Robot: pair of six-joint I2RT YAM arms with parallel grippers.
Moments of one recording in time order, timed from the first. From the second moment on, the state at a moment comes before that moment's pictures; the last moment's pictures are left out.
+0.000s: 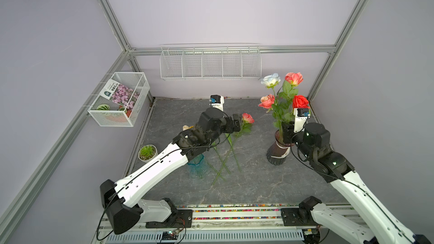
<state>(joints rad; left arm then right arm) -0.89 1.35 1.35 -0.38 -0.26 -0.56 0.46 0.86 0.98 -0.48 0.27 0.19</state>
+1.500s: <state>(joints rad) -0.95 2.07 1.55 -0.68 -0.38 -1.06 0.46 0.66 0.96 -0.85 -0.15 0.38</state>
